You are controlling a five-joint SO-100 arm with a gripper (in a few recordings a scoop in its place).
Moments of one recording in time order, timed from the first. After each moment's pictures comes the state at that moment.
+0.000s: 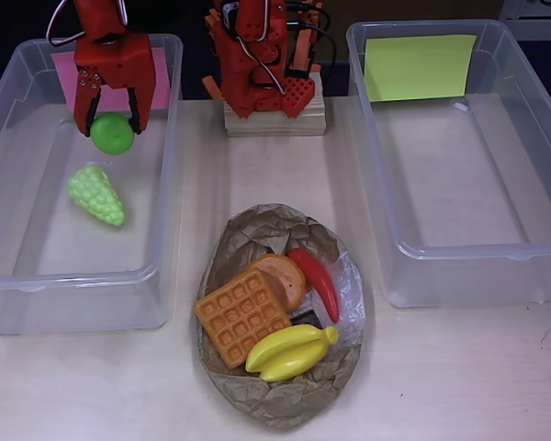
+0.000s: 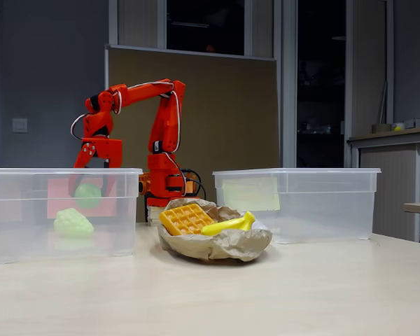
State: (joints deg) arm 59.9 105.9 125.2 70.5 13.4
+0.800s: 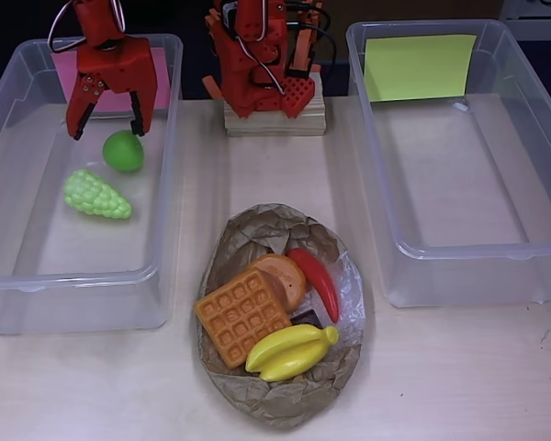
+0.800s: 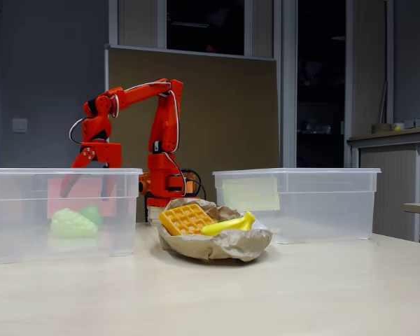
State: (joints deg) arm 59.9 104.4 125.5 69.4 9.7
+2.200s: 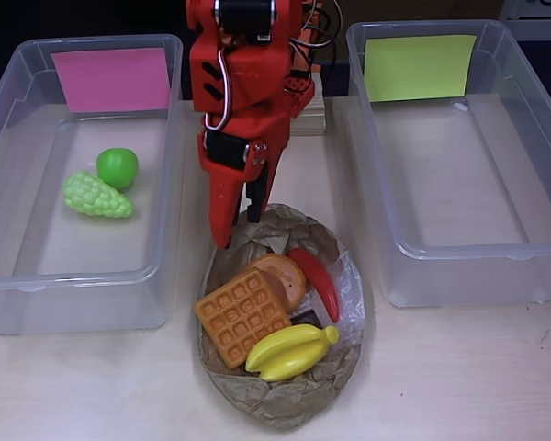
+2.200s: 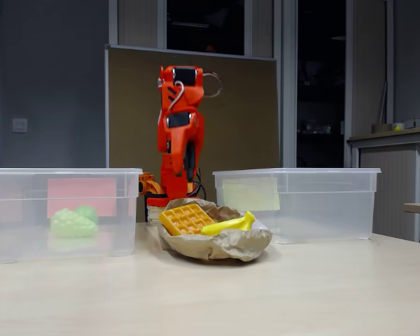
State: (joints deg) arm 0.5 100.8 109.8 64.9 25.1
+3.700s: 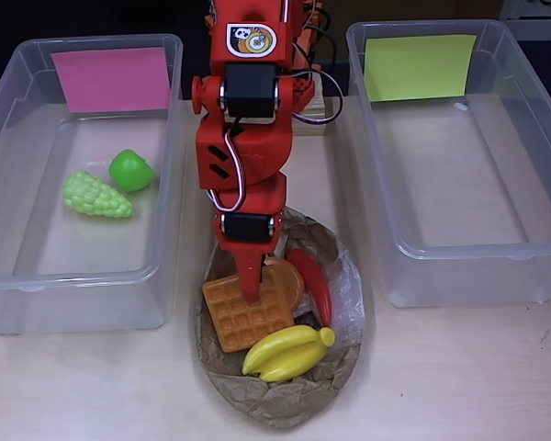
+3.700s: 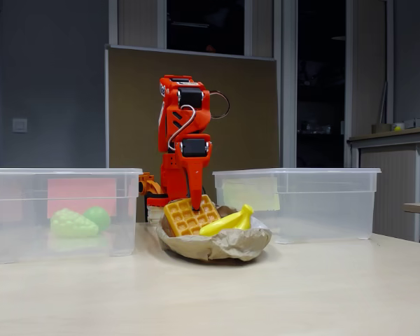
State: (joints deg) arm -0.6 78.5 97.9 54.7 -0.4
